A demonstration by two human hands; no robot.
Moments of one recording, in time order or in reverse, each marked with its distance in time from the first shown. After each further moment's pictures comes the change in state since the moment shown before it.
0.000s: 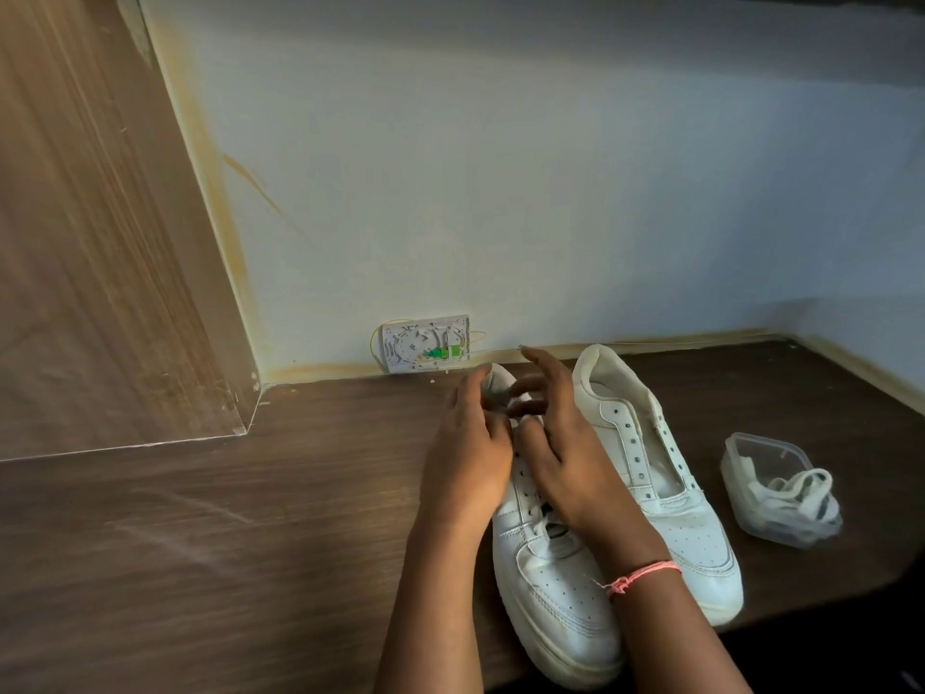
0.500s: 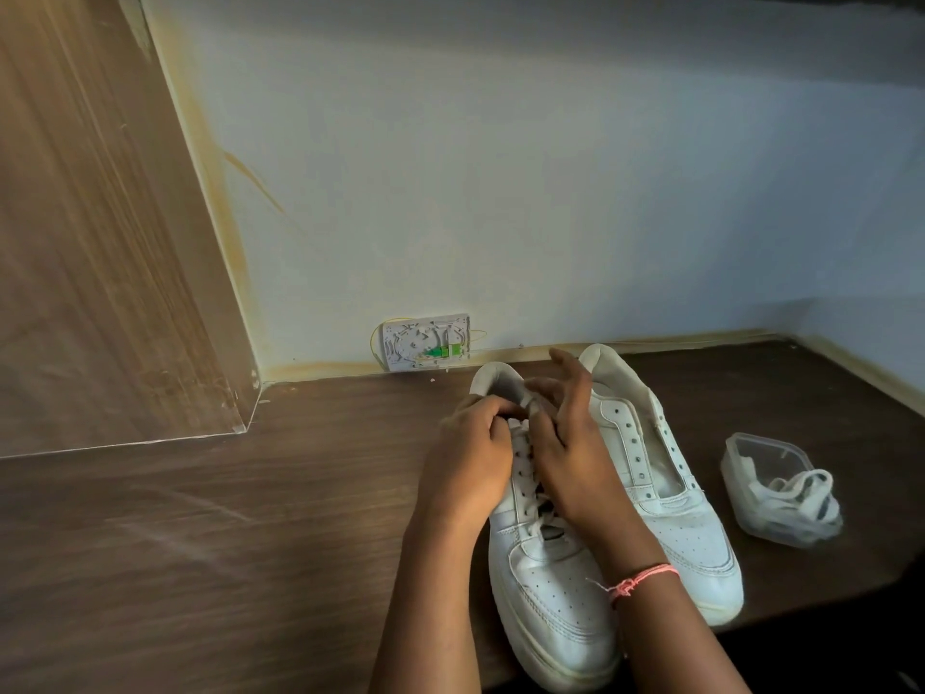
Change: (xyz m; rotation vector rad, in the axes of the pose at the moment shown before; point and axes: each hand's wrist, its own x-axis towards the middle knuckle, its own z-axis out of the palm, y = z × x) left_hand 0.004 -0.005 0.002 0.066 -0.074 0.009; right_hand 0.002 0.006 0.005 0.042 0.129 0.127
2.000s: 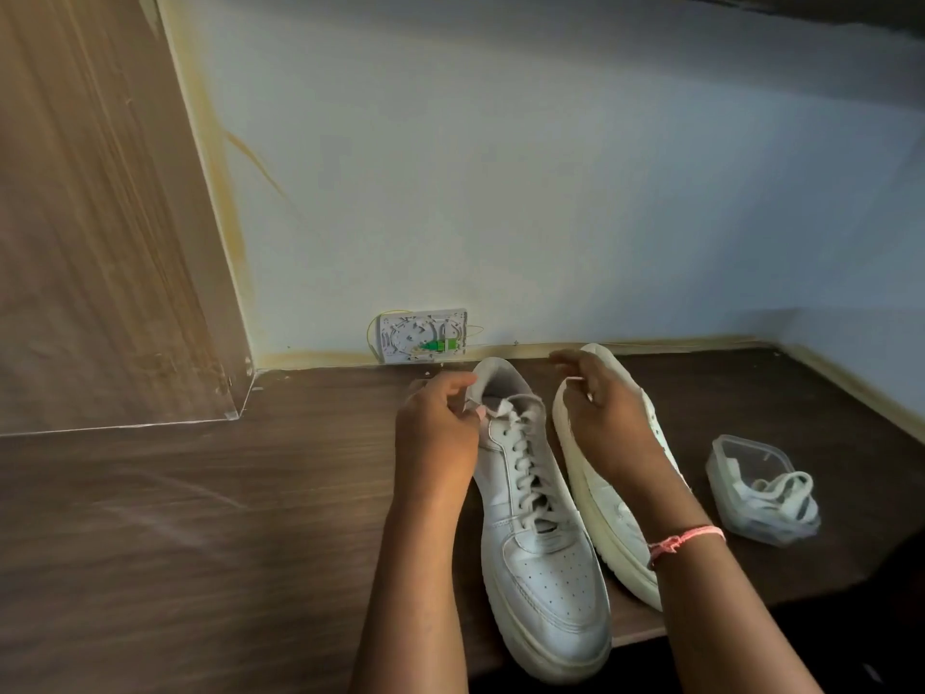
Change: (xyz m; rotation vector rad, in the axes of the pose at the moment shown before) left_hand 0.002 -0.011 -0.018 -0.181 0.223 -0.077; right_hand 0.019 -0.022 -0.037 -0.304 0.016 0.146
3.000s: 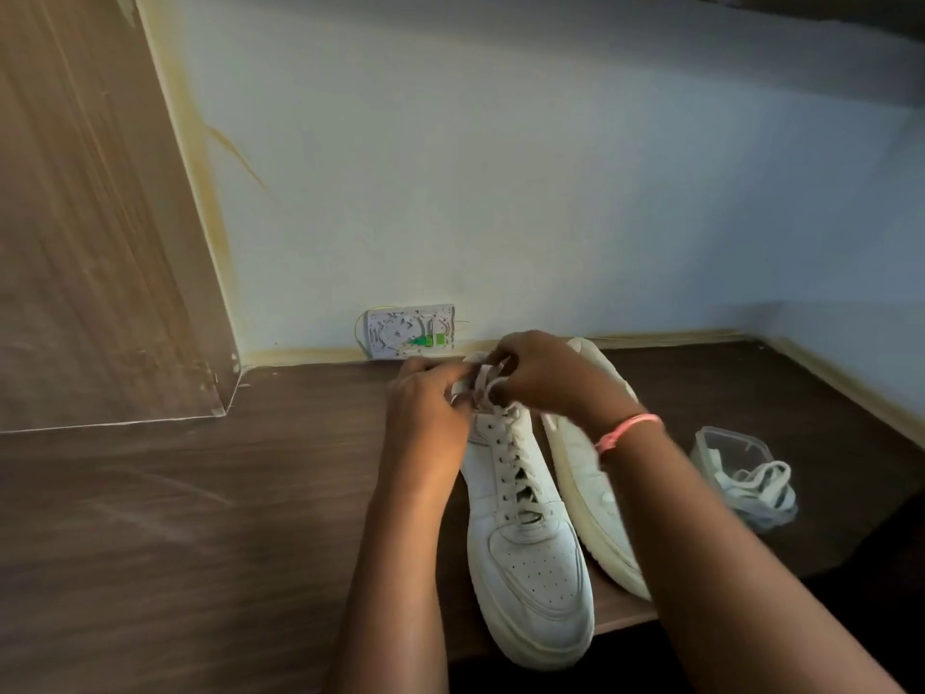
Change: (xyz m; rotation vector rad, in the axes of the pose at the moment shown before) left_hand 0.000 0.016 -0.004 0.140 -0.015 0.220; right_hand 0.041 -0.045 0.008 -0.342 -0.417 -0.013
